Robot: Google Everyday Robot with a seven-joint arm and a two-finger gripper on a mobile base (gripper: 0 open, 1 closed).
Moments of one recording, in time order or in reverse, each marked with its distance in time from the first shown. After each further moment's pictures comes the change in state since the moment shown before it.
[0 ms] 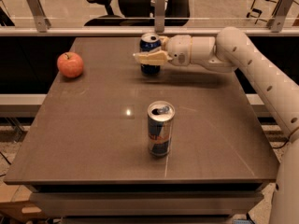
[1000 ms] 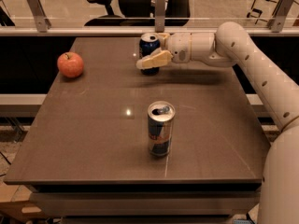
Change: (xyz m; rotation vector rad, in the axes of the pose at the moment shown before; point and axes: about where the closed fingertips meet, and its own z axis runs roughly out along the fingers) arm 0.001 -0.007 0.001 -0.040 0.025 0.000
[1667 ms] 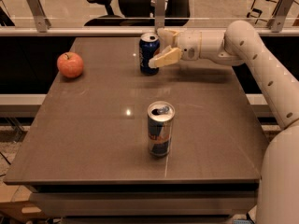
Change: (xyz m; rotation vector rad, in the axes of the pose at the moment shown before) arm 0.001 -0.017 -0.030 0.025 -0.016 0.003
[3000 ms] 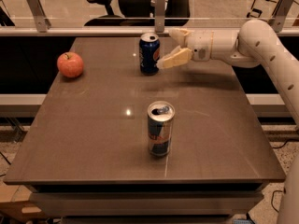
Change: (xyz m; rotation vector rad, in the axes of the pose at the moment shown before) arm -0.003 0.007 -0.035 0.081 0.046 -0.007
